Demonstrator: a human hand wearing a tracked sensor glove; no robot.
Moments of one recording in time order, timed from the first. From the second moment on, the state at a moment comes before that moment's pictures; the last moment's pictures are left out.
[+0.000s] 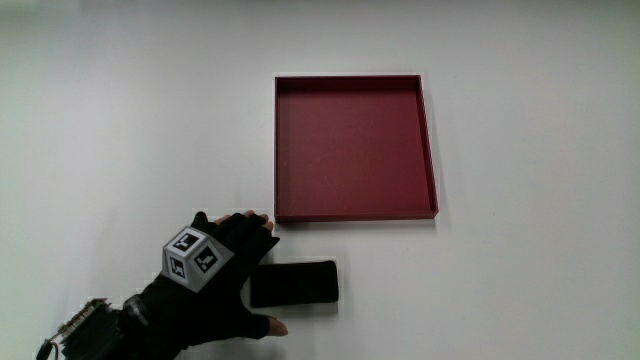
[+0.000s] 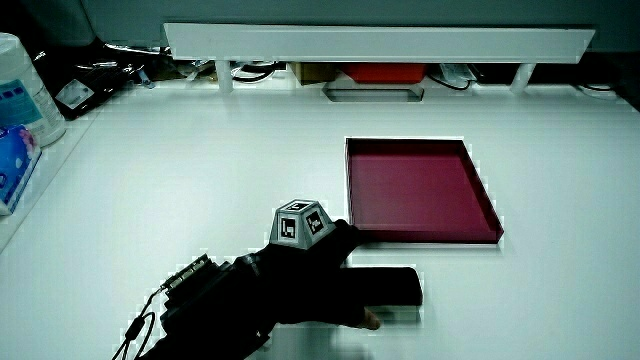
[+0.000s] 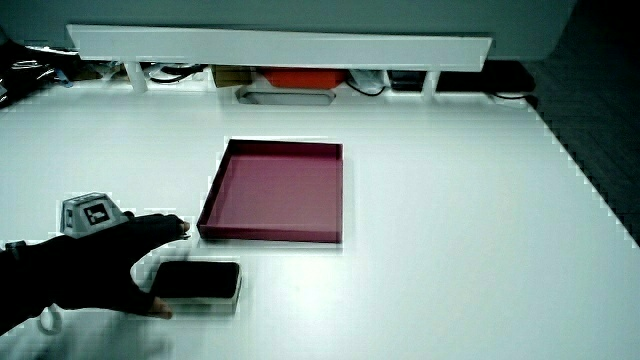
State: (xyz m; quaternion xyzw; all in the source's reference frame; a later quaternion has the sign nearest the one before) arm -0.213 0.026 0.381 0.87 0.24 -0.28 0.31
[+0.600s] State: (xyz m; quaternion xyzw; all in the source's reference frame) arm -0.159 0.046 0.441 0.87 0.26 -0.24 0.35
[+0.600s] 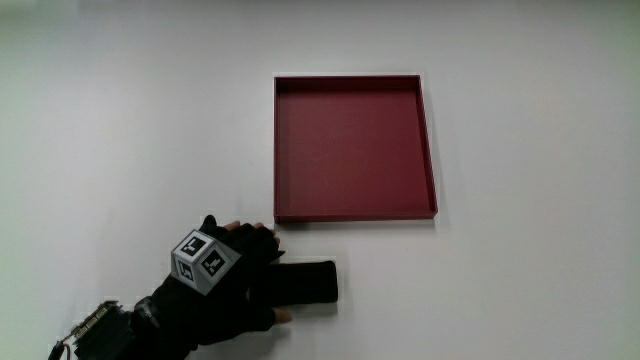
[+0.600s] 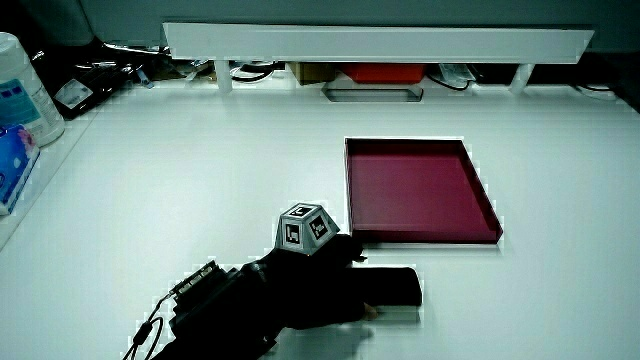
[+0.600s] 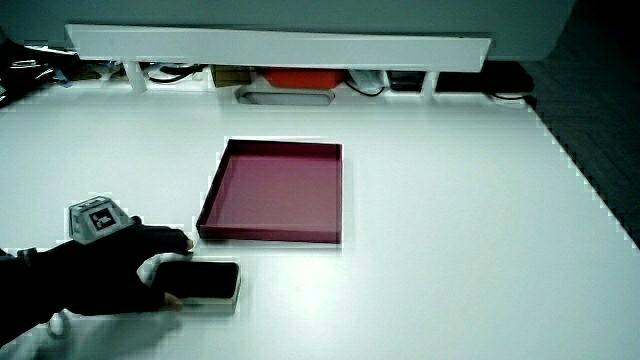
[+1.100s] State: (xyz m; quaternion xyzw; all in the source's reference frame) arm -0.136 0.063 0.462 0.88 0.23 -0.20 0.37
